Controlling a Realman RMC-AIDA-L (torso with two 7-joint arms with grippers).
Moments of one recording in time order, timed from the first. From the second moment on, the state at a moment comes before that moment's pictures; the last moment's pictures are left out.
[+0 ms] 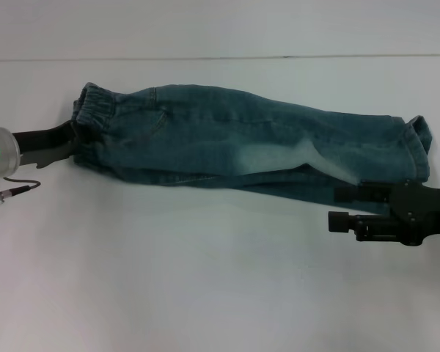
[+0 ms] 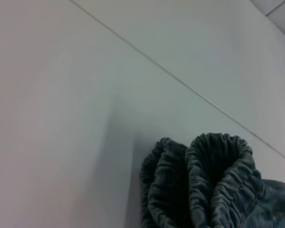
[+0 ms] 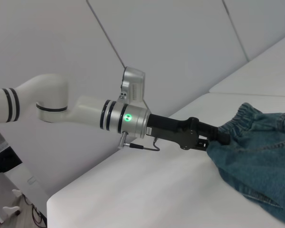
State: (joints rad) left arm -0.69 -2.08 0.53 0.56 2.35 0.92 -2.43; right arm 0.48 2.06 -0.57 -0.70 -2.08 -1.81 1.57
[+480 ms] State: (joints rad) left arm -0.68 -2.09 0.53 0.59 2.33 0.96 -2.42; right arm 0.48 2.06 -0.58 -0.68 -2.07 -1.79 1.57
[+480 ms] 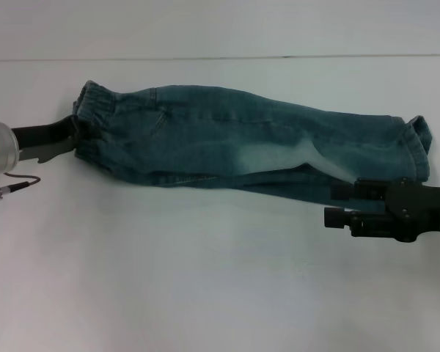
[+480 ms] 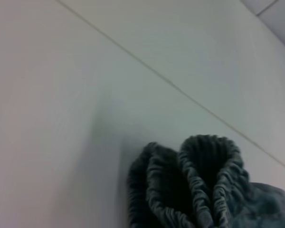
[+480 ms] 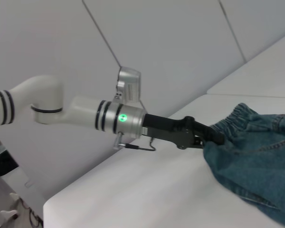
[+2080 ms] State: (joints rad) left arm -0.85 -2.07 0.59 0.89 2.18 1.39 -2.48; right arm 0.96 2.12 -0.39 0.28 -1.39 -0.72 0.51
